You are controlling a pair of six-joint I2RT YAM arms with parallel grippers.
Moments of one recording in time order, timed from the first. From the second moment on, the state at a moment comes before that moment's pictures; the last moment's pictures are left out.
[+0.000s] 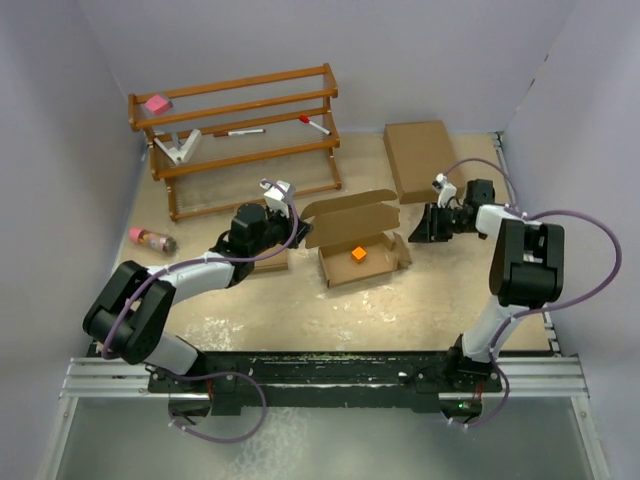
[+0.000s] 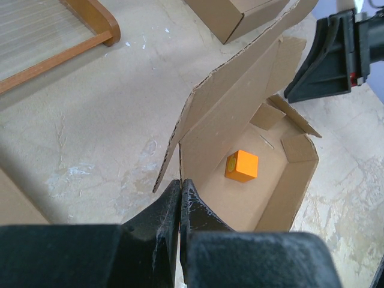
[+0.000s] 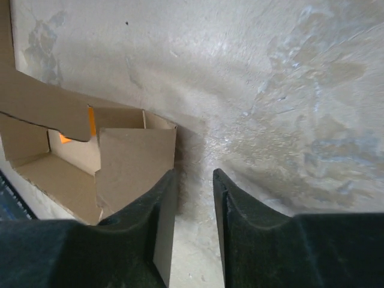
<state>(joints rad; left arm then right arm) -0.54 1.48 0.66 0.55 0.24 -0.34 -0.16 1.78 1.03 -0.39 -0.76 -0.19</state>
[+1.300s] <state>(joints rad) -0.54 1.48 0.66 0.54 0.23 -0.34 -0.10 1.86 0.98 -0.35 -1.15 -0.14</state>
